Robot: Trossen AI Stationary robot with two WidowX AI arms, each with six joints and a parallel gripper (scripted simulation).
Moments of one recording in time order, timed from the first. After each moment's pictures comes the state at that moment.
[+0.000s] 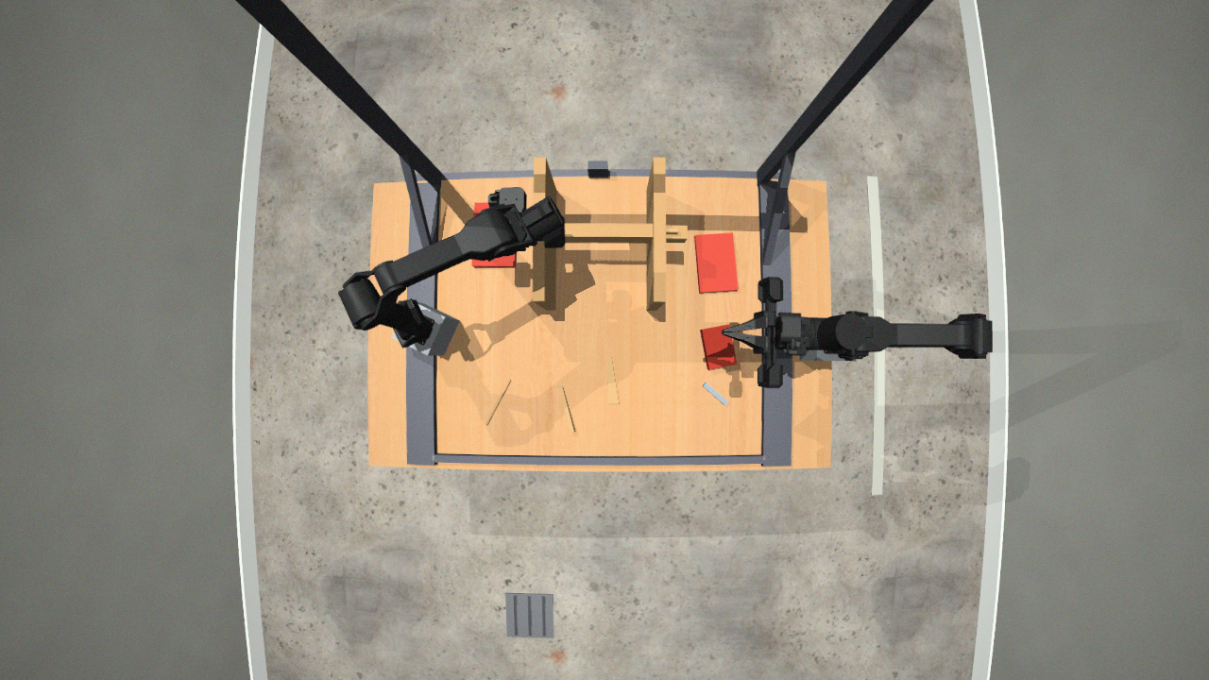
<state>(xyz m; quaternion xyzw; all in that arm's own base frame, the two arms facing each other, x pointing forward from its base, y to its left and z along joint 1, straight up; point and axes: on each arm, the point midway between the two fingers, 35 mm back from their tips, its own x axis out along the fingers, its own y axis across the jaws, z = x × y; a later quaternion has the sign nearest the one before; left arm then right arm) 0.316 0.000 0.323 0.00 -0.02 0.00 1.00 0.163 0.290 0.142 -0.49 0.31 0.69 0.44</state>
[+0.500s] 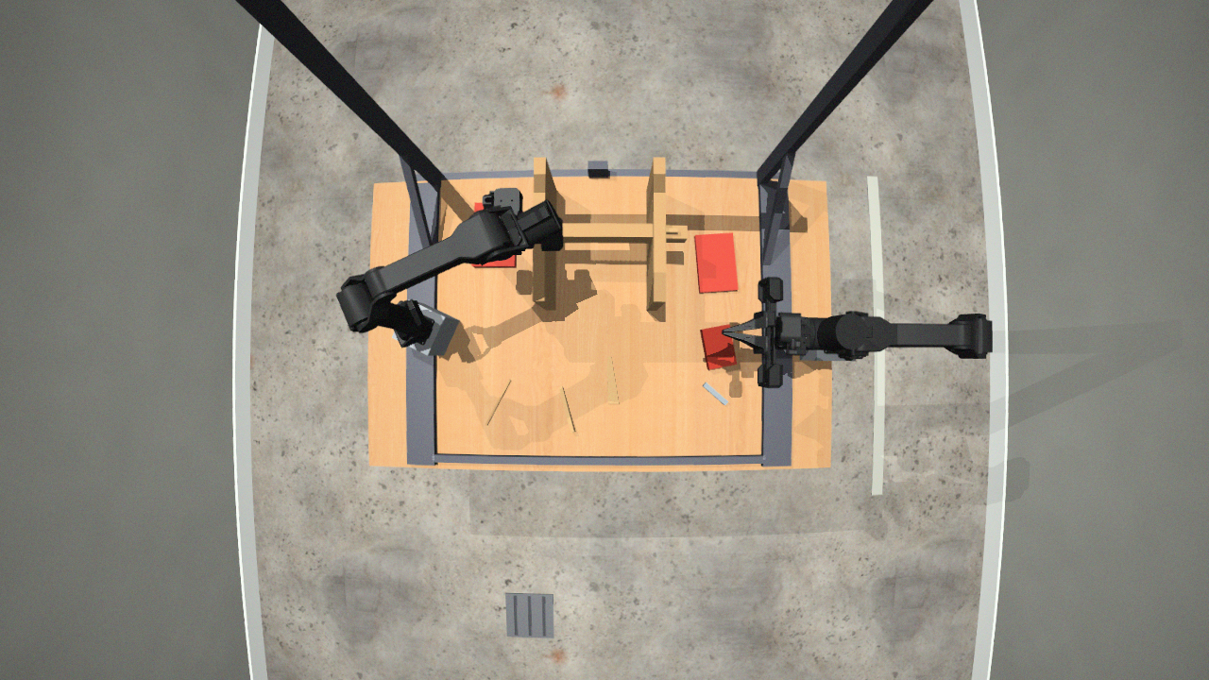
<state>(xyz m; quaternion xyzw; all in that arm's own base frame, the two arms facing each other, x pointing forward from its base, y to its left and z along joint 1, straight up) 0.316 0.000 0.323 0.00 -0.02 0.00 1.00 0.170 0.277 0.184 -0.48 0.31 0.69 0.44</state>
